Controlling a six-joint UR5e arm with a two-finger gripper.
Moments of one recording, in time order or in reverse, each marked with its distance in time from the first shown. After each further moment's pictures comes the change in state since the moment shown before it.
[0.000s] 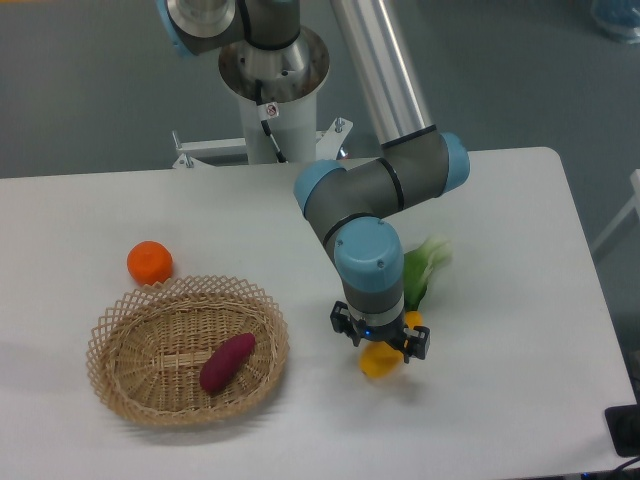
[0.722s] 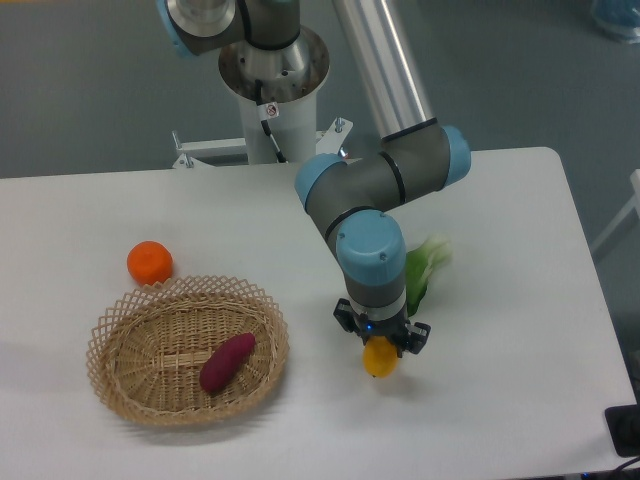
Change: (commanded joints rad) arm 0.002 0.005 0.000 -0.002 -0.003 0.003
